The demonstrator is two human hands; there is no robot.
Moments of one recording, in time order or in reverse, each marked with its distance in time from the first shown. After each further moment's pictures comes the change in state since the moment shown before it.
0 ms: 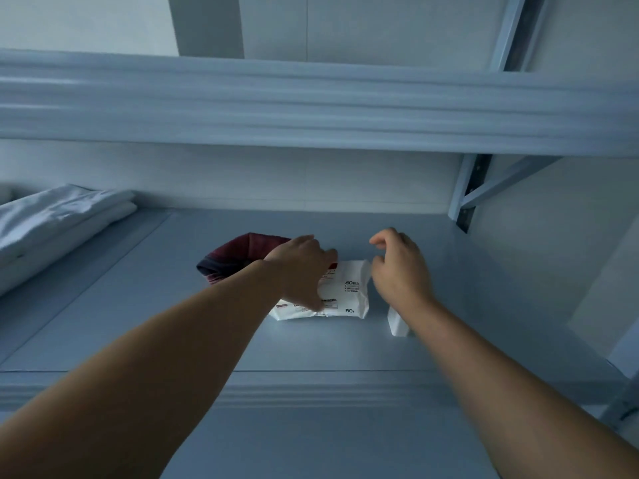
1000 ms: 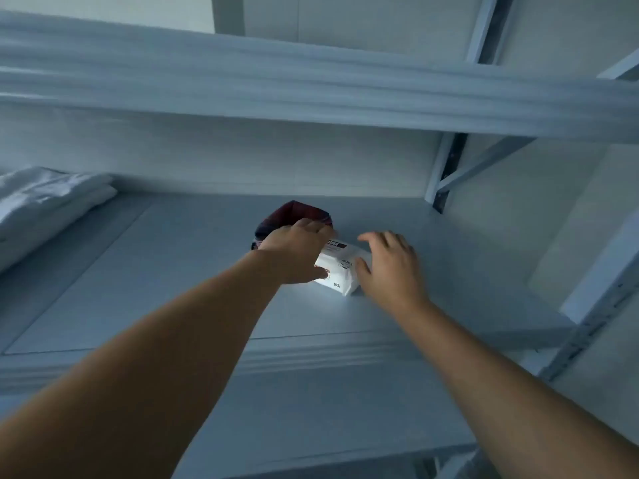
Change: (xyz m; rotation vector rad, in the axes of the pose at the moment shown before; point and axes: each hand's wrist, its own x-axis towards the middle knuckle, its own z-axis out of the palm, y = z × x) left_hand -0.048 -0.001 -0.007 -0.200 0.114 -0.024; right_hand -0.063 -0.038 0.001 -0.363 -0.032 -0.092
